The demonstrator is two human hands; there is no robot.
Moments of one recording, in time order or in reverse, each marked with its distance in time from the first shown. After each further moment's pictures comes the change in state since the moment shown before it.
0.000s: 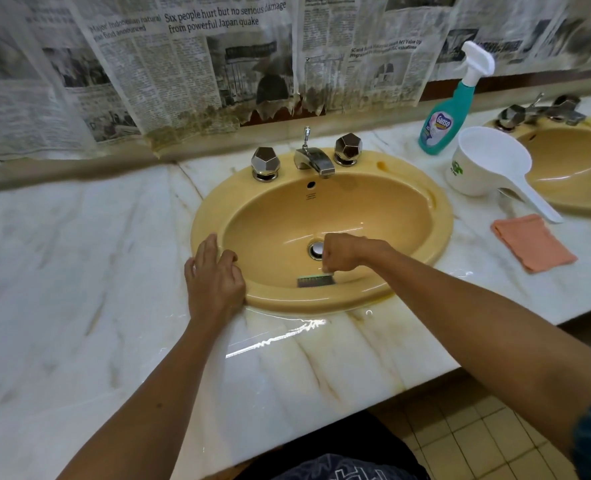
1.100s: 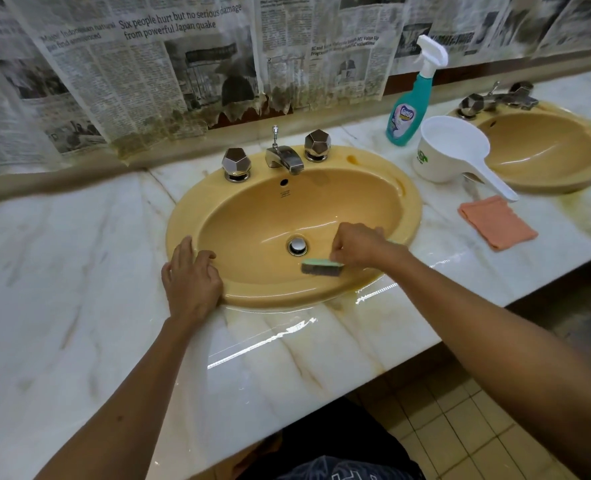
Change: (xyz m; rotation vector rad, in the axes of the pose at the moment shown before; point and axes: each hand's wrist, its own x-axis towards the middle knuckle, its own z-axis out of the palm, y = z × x) left_hand 0.002 0.005 -0.011 -0.025 -0.093 -0.024; right_hand -0.055 0.038 0.006 0.031 0.306 0.149
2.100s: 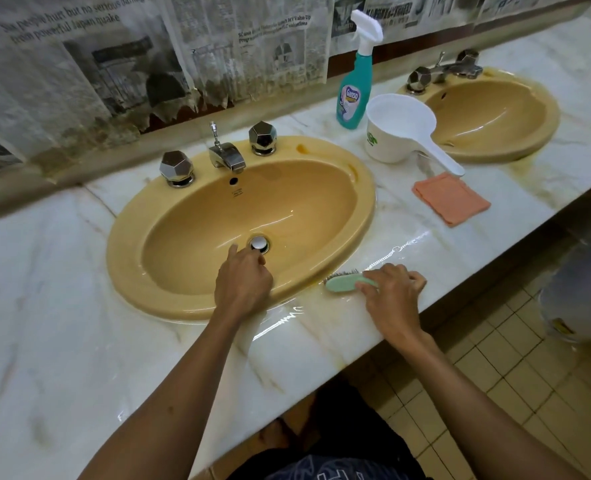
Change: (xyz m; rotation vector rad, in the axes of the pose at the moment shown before) left_hand -0.016 0.154 0.038 -0.045 -0.348 0.093; right_hand -0.093 0.103 0.106 0.239 0.696 0.242
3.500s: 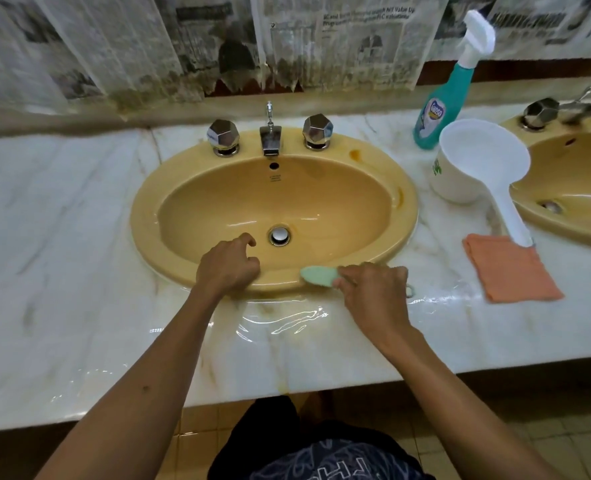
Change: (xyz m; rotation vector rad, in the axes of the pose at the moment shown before) left_hand 0.009 0.008 0.013 0.065 0.042 -0.340; right_hand 0.091 -0.011 -0.030 -0.038 -0.335 -0.453
